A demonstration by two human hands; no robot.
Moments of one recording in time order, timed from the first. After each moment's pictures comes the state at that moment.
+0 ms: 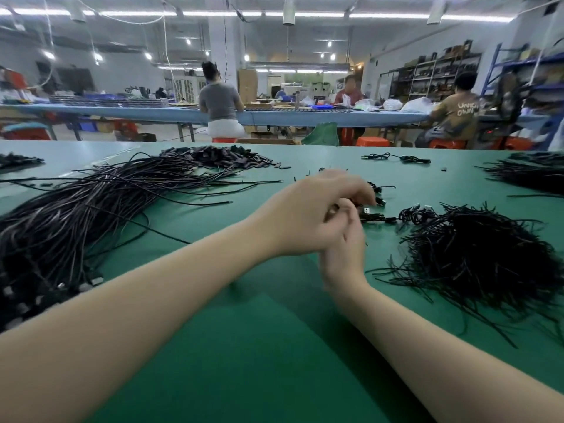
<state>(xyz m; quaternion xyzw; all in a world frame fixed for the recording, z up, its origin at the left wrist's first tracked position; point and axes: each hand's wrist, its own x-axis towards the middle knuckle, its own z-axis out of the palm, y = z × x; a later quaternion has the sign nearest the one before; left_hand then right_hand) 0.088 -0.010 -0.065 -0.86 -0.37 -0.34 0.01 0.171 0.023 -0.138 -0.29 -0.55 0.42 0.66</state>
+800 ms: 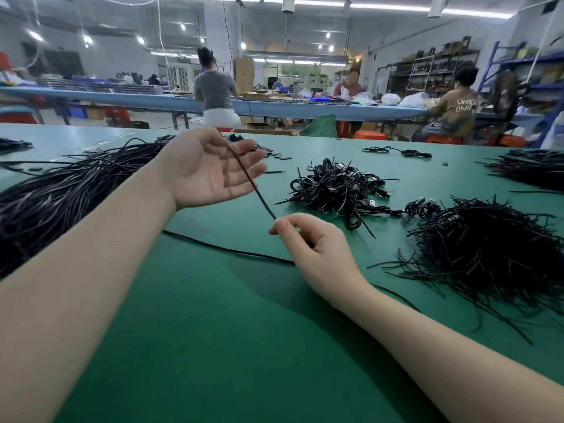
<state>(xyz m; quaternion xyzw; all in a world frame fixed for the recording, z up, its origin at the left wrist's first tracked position) -0.043 0.017 -0.054 -0.39 -0.38 -0.55 -0.64 0.167 0.012 -0.155 -0.29 -0.76 0.33 0.48</state>
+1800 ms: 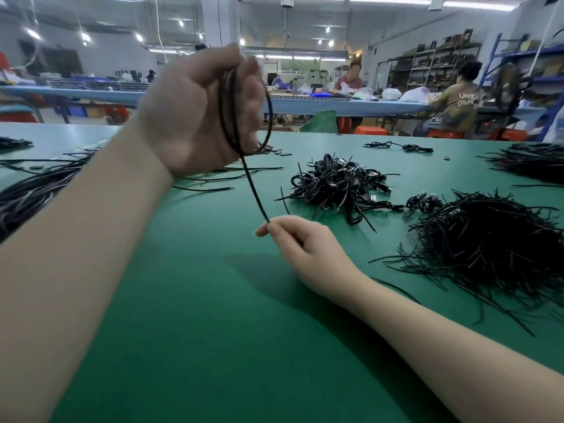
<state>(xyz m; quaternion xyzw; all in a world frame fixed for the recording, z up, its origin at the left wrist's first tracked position) -0.013 -0.013 -0.007 -0.57 -0.27 -0.51 -0.59 0.165 0.008 -0.153 -0.26 -0.81 0.33 0.41</state>
